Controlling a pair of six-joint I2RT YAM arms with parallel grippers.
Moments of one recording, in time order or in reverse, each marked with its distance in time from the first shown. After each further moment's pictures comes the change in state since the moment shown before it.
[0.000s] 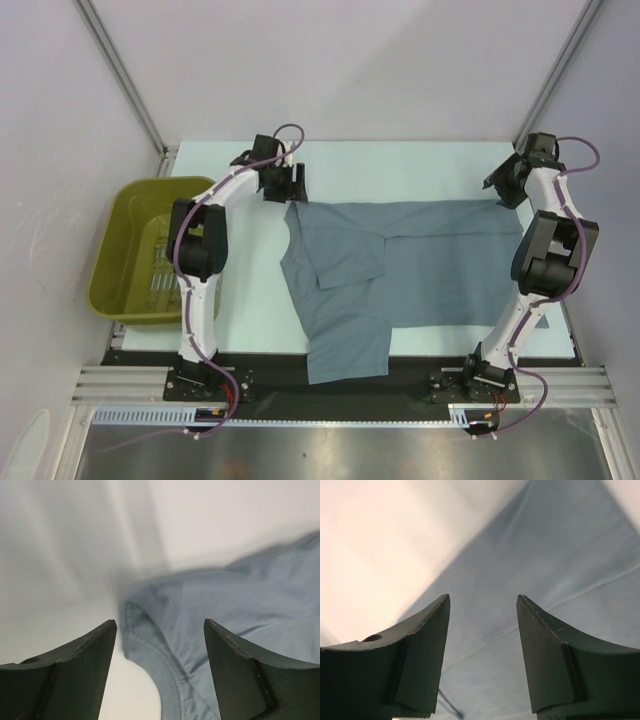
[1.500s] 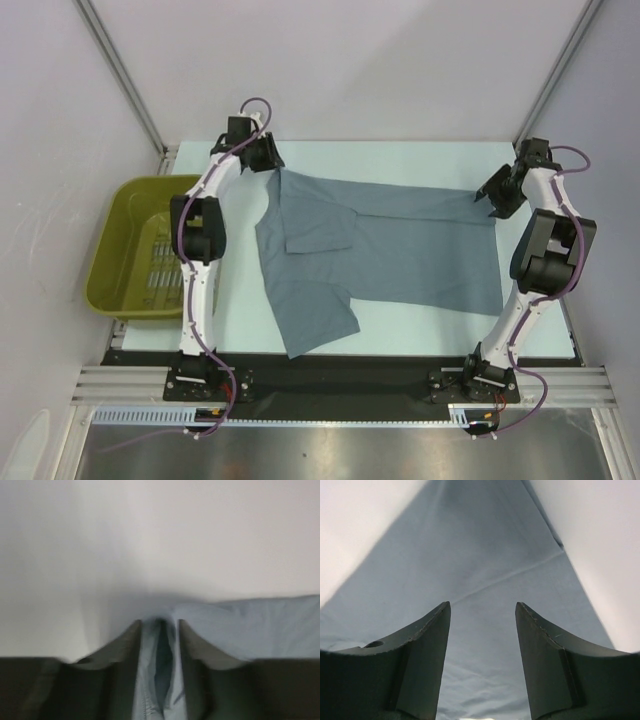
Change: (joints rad) left arm 0.151 0.280 0.423 0.095 0.053 -0.112; right arm -0.007 0.039 0.031 -0.124 -0.044 -0.031
